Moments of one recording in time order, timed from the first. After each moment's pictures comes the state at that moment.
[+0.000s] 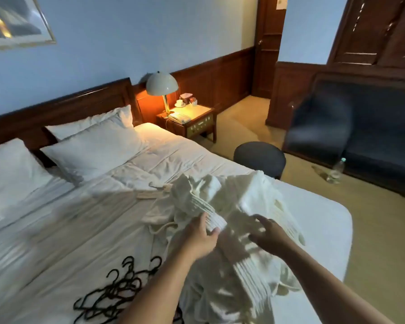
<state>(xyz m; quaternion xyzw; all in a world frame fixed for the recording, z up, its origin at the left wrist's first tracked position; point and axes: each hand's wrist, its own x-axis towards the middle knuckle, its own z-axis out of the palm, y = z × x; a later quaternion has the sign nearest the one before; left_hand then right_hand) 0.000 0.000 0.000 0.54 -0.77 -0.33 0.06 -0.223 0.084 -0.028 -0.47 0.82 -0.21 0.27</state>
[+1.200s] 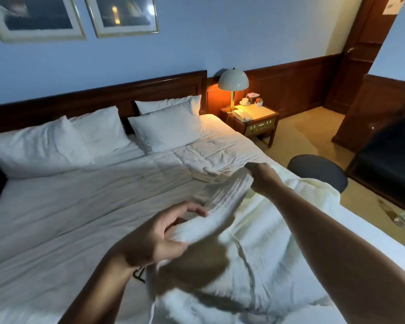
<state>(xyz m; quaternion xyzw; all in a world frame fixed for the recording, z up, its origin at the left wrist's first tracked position) 0.226 0.154 0.184 0.39 -0.72 -0.52 0.23 -0.082 -0.023 0.108 -0.74 0.64 -0.20 0.07</state>
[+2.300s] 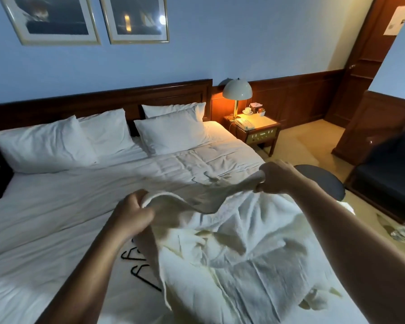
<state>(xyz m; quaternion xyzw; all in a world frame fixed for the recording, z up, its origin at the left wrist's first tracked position) 0.272 0.131 0.157 0.72 -0.57 -0.27 0.28 -0.102 0.025 0.185 -0.78 0.62 0.02 0.00</state>
